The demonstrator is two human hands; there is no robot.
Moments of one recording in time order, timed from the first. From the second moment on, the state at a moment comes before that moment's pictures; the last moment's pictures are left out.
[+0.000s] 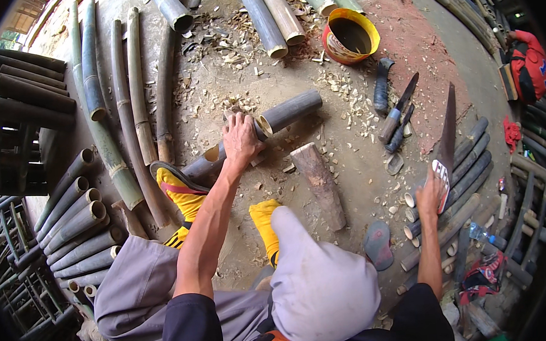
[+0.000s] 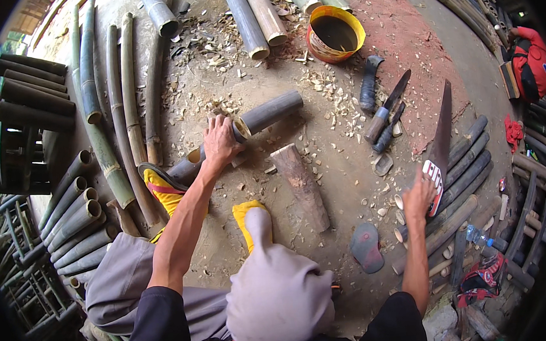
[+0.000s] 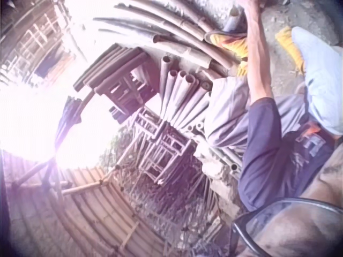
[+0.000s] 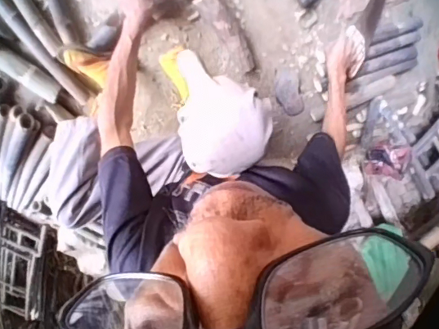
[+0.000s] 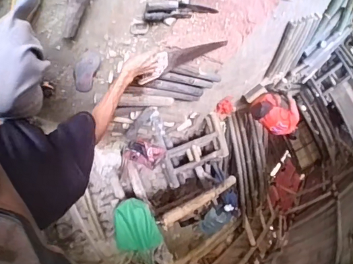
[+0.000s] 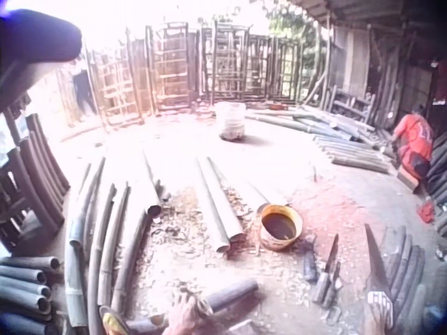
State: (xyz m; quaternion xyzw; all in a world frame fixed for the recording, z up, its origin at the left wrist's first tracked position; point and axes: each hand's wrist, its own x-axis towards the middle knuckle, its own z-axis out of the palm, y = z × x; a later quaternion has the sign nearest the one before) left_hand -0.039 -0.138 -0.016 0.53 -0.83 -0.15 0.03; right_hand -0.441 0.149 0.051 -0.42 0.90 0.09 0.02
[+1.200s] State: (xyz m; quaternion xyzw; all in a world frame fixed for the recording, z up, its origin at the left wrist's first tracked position) left_hand 0.106 -0.083 0.184 0.49 -0.55 -0.41 0.54; right_hand -0.284 0.024 0.167 -0.72 0.64 0.08 0.26
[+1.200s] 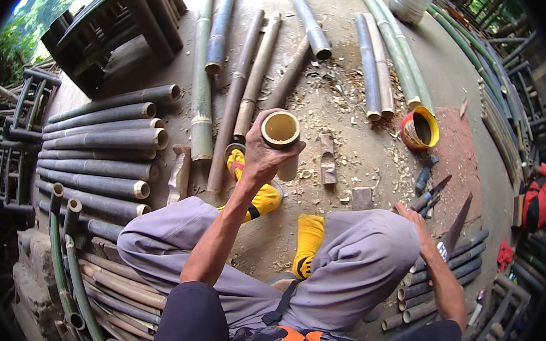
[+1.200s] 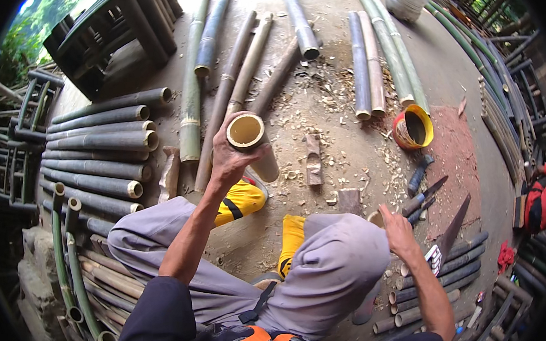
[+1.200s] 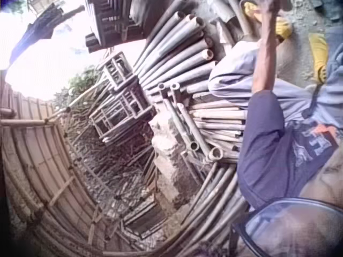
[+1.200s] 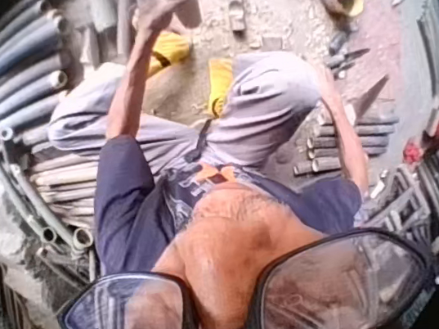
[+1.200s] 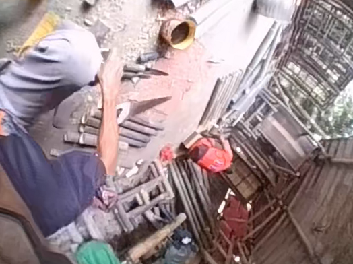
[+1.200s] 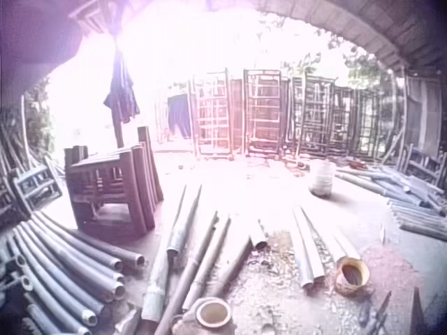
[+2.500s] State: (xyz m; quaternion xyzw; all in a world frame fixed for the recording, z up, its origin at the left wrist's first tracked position) left_hand 0.208 -0.111 0.193 0.47 -0.68 -0.54 0.13; right_hand -0.168 -0.045 0.161 -0.64 0.56 -0.21 0.49
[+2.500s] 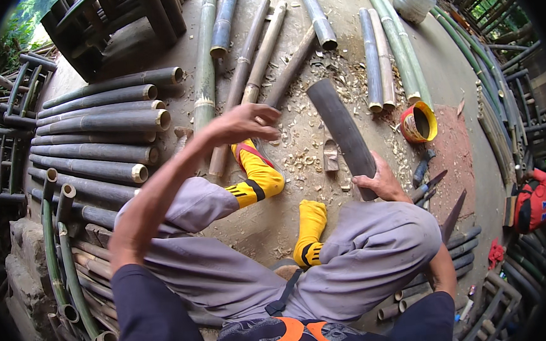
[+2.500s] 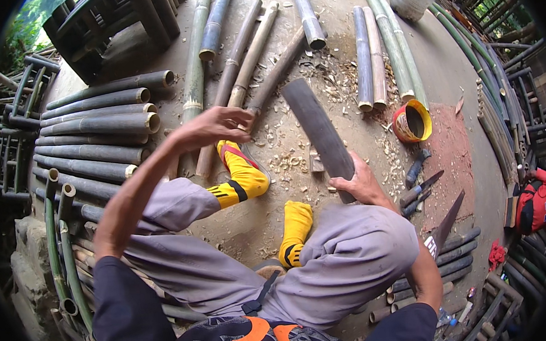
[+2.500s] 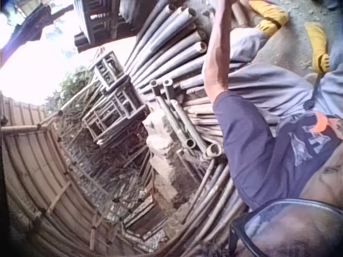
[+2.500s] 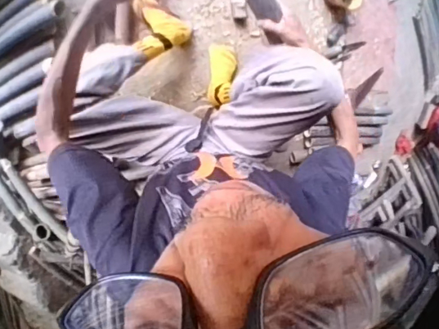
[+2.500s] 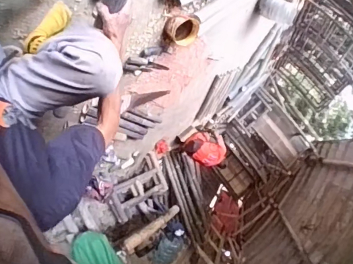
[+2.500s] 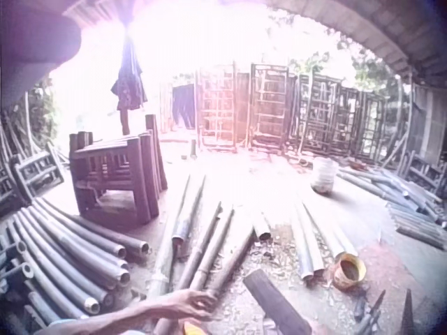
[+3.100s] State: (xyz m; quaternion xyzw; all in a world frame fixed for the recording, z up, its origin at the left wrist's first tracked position) left_hand 0.351 0.082 -0.011 0.90 -0.42 -0.09 0.07; right_hand -0.236 0.110 0.087 -0.49 0.76 -0.16 0.40
